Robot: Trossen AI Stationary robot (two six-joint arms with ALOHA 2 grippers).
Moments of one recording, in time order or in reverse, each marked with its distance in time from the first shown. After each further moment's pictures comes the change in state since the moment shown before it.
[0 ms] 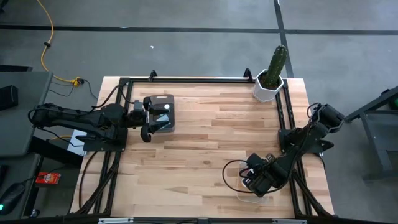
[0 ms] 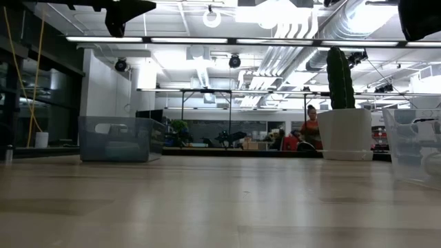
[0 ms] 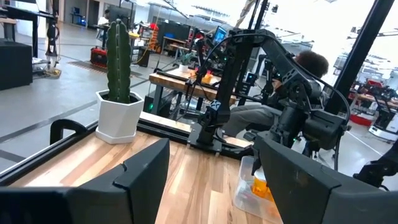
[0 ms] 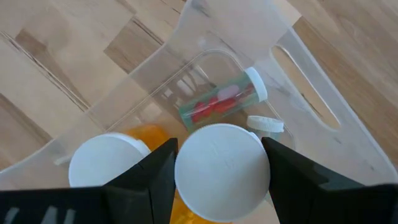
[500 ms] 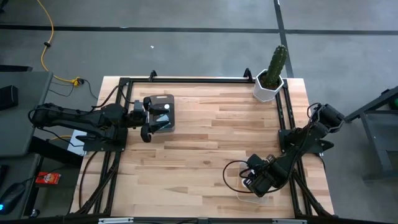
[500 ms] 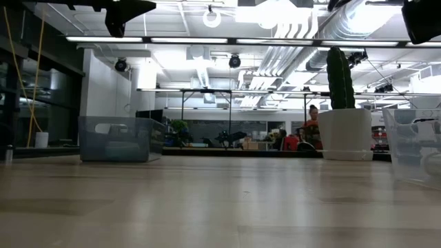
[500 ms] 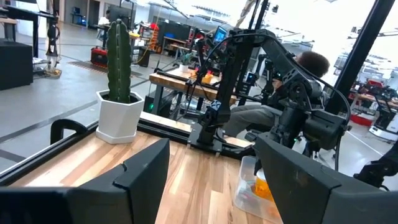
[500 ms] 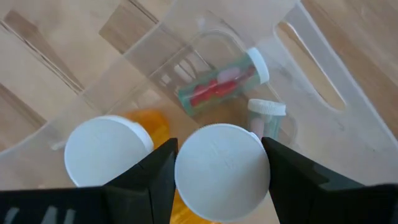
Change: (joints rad) left arm 0.000 0.000 0.000 -0.001 -0.001 0.000; right arm 0.000 0.000 0.000 0.000 -0.059 0.006
